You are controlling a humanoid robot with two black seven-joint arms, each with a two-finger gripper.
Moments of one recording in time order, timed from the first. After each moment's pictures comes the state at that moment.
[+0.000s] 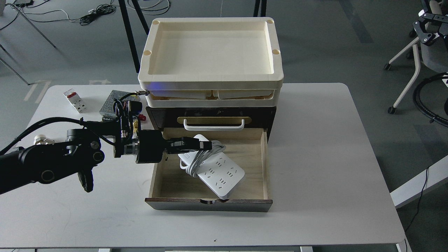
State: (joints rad) left arm -0.89 0.56 -0.10 -1.18 1.10 -0.38 -0.49; right arm 0.83 -0.65 0.88 0.68 0.09 0.49 0.32
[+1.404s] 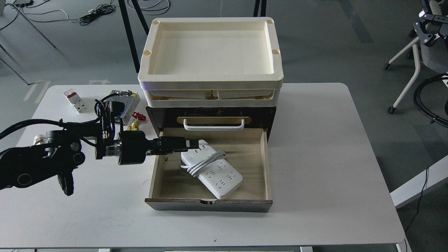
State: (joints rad) left arm -0.87 0.74 -0.12 -1.29 1.11 -0.40 -0.49; right arm 0.82 -0.65 0.88 0.69 0.09 0.49 0.32
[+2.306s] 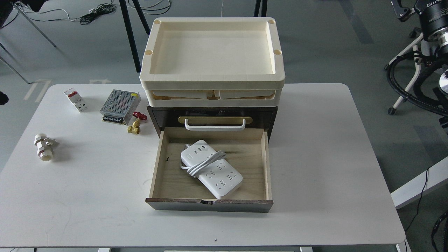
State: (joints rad) left arm -0.90 0.81 -0.73 -0.95 0.21 -0.49 -0.49; right arm 0.93 -0.47 0.95 0.66 0.09 0.49 0.32
